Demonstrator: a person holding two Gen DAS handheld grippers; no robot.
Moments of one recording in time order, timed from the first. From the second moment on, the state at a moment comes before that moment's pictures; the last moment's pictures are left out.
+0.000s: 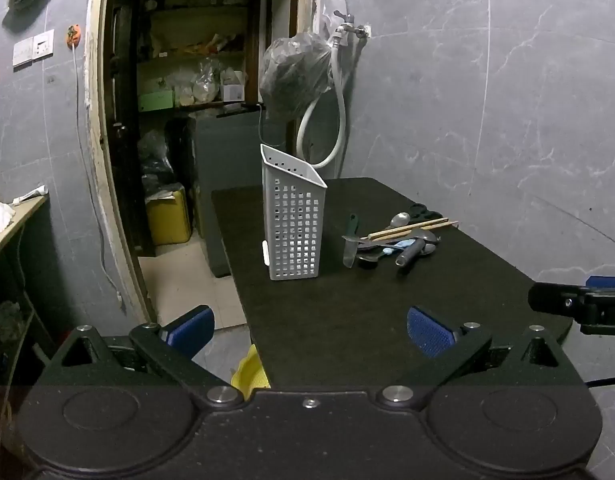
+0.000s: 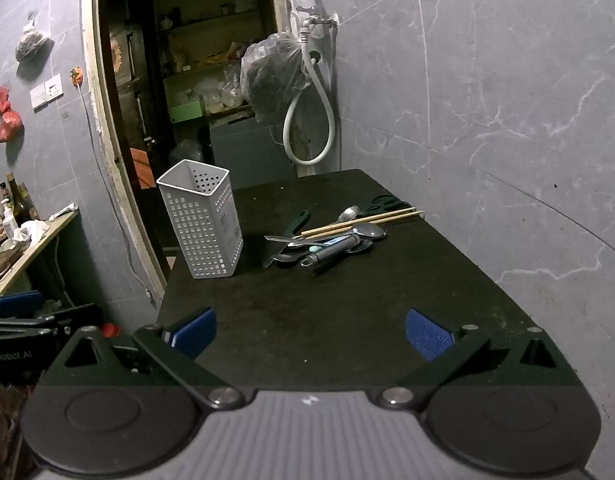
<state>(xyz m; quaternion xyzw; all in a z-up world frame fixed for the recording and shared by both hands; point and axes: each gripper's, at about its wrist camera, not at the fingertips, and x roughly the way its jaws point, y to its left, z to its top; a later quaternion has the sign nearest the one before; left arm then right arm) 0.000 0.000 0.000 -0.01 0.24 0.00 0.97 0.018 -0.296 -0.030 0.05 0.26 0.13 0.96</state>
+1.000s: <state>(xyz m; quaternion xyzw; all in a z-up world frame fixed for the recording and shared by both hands) 0.000 0.000 0.000 -0.01 0.25 0.00 0.97 0.017 -0.295 -0.030 0.05 0.26 0.12 0.96</state>
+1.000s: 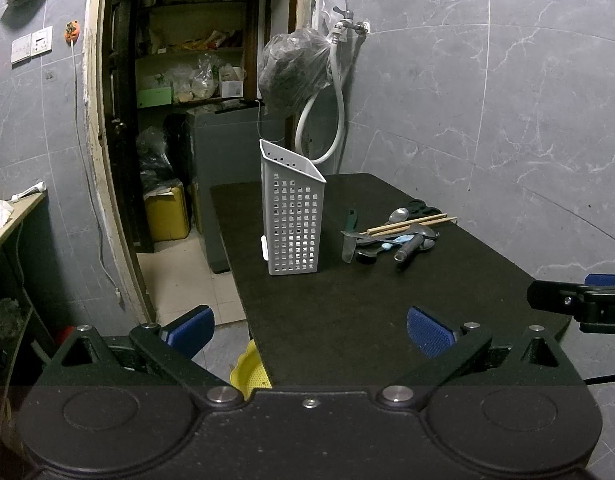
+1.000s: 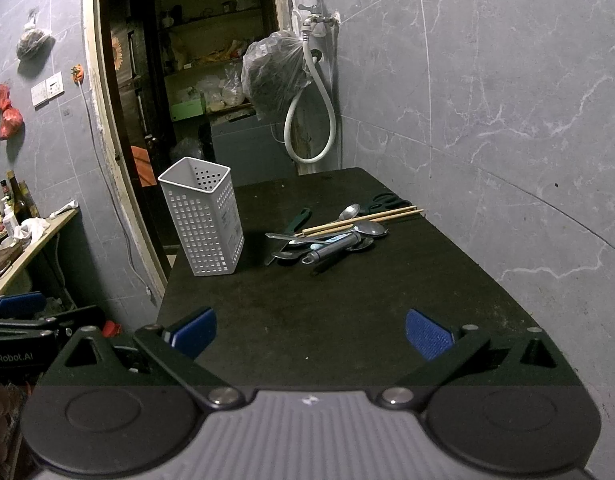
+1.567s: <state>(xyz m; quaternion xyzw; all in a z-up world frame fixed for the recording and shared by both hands) 0.000 0.000 0.000 -0.01 0.25 0.00 0.97 0.016 -0.296 -0.031 0.05 0.26 0.12 0.95</state>
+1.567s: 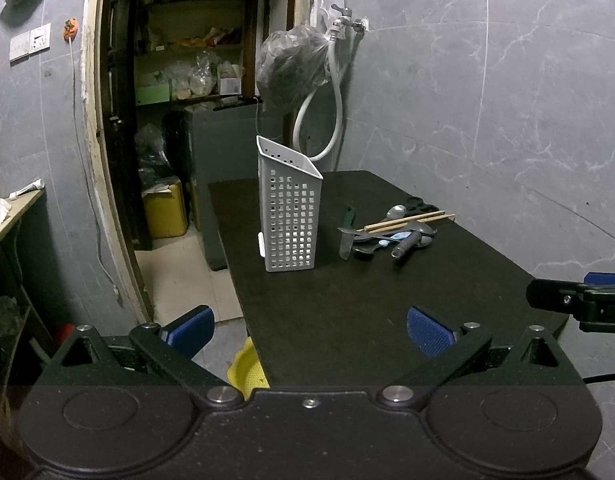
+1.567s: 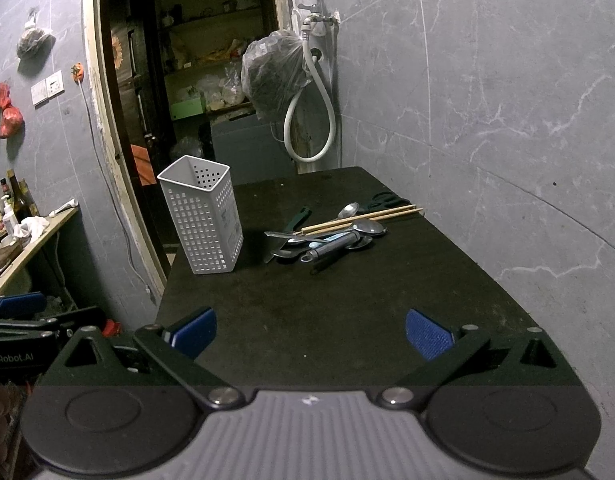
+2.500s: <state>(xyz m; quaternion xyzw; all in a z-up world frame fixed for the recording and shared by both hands) 0.009 0.000 -0.013 -0.02 0.26 0.00 0.96 0.017 -0.298 -0.036 0.05 0.27 0.13 0.95</state>
